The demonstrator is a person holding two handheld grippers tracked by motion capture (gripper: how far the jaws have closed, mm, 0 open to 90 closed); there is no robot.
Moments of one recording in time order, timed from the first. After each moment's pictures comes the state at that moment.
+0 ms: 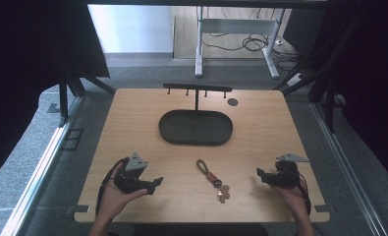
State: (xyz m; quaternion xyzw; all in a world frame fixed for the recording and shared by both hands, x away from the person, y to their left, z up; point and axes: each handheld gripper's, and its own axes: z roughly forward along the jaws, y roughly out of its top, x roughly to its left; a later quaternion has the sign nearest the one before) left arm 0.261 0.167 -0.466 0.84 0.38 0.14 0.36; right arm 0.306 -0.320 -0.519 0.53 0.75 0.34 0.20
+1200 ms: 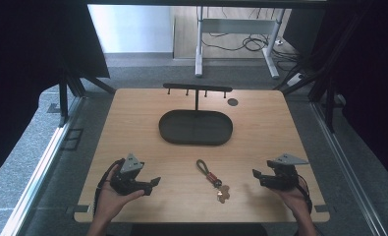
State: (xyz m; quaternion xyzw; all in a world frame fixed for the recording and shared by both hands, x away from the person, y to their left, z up) left arm 0.255 0.174 -0.463 0.83 0.38 0.15 0.38; right arm 0.293 -0.304 -0.497 0.45 0.78 0.38 0.20
